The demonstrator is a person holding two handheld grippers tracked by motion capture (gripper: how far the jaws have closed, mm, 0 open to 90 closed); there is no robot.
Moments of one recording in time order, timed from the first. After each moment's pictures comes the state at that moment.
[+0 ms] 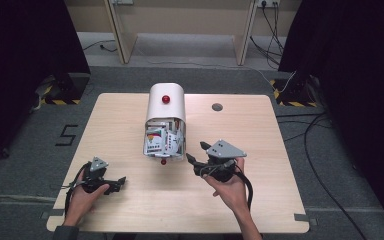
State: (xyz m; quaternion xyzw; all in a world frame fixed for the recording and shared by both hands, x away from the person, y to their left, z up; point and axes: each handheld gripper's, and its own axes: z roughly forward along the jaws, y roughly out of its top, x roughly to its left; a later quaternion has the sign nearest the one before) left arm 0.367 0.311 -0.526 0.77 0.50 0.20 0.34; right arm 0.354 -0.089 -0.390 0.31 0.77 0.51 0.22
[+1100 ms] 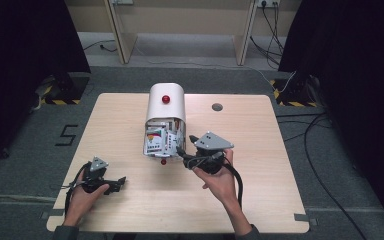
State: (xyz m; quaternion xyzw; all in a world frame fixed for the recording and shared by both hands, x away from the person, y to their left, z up) left arm 0.367 0.311 -0.526 0.77 0.50 0.20 0.34; right arm 0.369 -0.062 -0.380 0.30 0.77 0.51 0.22
